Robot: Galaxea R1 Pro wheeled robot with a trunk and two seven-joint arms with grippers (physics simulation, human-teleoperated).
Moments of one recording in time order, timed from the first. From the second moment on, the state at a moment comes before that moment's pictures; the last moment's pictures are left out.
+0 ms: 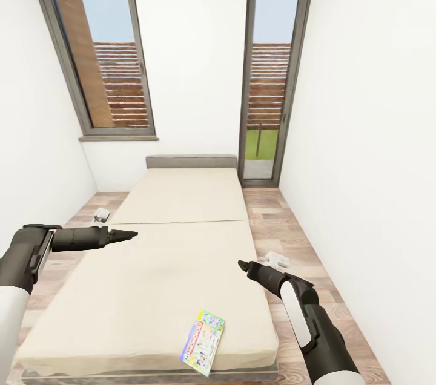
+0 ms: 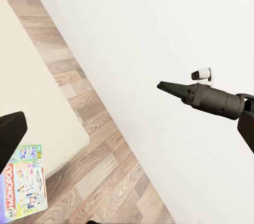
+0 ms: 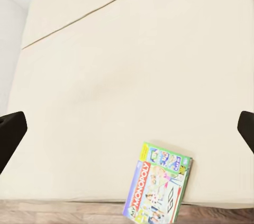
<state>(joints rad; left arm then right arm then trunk) -0.81 0.36 0.24 -0.86 -0.24 0.88 -1.56 -0.43 0.16 -0.05 -1.16 -0.34 0.64 0.03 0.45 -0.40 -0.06</state>
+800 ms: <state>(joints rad) -0.81 0.36 0.24 -0.86 -0.24 0.88 -1.56 -0.44 0.16 -0.14 -1.07 -0.48 0.64 0.03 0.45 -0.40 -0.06</state>
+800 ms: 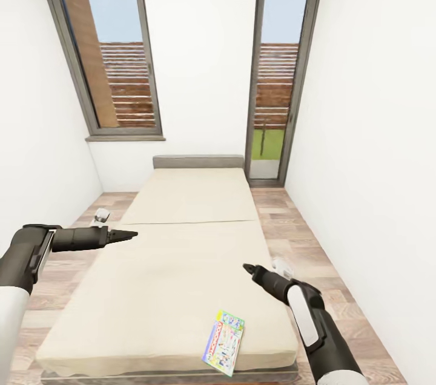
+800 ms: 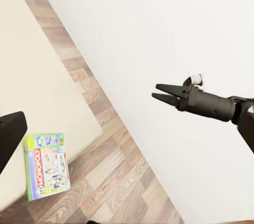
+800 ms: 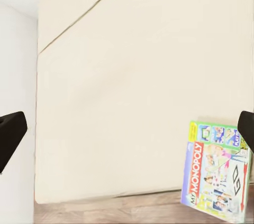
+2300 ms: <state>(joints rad) -0.81 0.36 0.25 -0.86 -0.23 0.88 -1.56 -0.44 0.14 -0.57 -0.83 -0.63 0.61 0.02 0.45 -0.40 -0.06</state>
